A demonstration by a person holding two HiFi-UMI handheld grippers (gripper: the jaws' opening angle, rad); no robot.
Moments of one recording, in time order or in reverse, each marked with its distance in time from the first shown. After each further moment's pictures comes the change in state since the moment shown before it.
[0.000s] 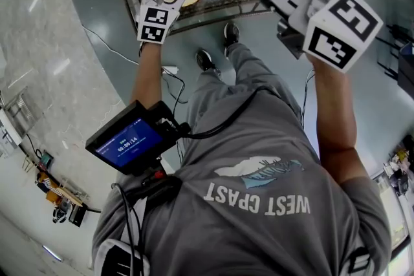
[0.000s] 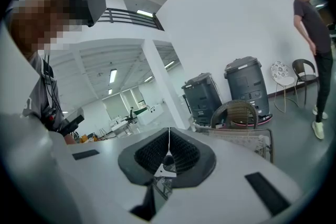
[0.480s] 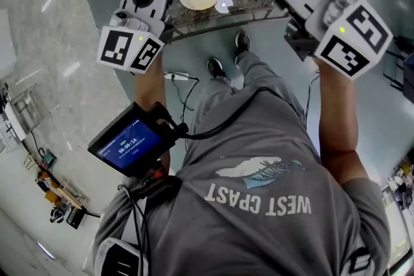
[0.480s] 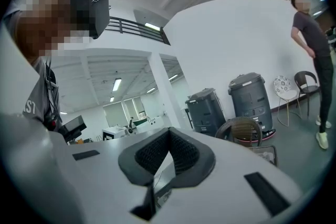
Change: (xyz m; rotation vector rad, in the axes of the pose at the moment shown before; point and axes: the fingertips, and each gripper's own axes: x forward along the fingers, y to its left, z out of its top) left arm -0.165 0.006 0.198 -0.192 -0.671 -0.022; right arm -0.011 0.025 0.020 -0.083 -0.155 0.015
